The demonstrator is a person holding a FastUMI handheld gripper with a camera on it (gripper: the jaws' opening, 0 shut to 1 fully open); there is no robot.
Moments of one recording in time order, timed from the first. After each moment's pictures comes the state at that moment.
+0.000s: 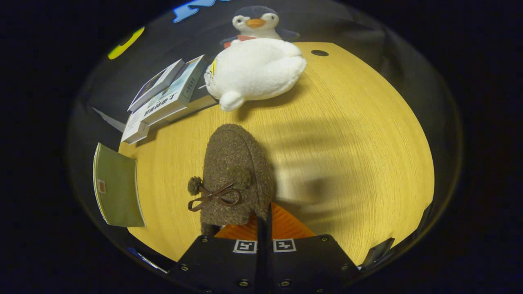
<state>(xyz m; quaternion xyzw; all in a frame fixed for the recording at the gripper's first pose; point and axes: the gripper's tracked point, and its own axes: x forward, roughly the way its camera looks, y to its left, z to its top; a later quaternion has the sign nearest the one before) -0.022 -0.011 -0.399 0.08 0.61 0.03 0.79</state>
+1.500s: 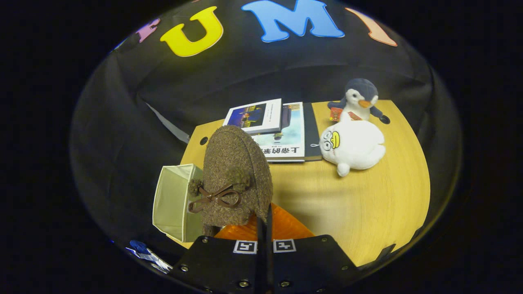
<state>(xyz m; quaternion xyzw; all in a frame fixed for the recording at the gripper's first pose) 0.025 0.190 -0.216 0.07 0.53 0.17 0.83</state>
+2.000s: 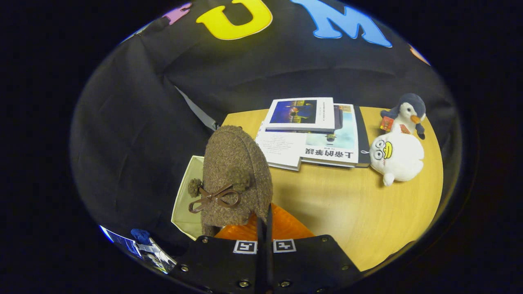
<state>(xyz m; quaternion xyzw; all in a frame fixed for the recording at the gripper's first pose) 0.018 0.302 -0.213 0.05 0.53 0.26 0.81</state>
